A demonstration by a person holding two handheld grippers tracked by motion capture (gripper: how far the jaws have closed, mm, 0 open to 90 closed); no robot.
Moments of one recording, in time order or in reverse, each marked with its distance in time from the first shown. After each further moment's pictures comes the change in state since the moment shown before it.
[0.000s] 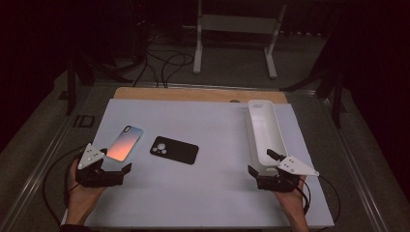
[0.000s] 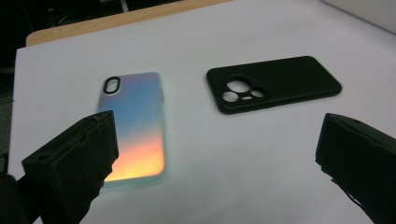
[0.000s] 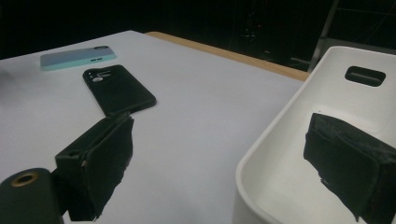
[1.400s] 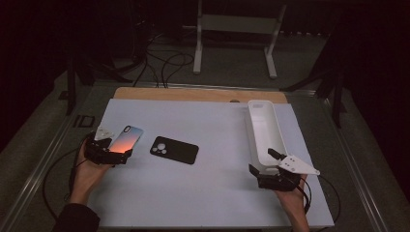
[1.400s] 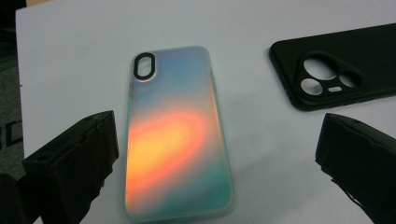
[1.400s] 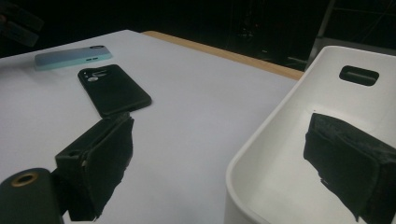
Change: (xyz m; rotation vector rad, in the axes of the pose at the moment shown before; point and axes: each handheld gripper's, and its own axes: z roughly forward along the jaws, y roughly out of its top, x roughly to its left) left arm 0.042 0.016 0.063 0.198 0.039 -0.007; right arm -0.003 0.000 0.000 0.003 -0.010 0.004
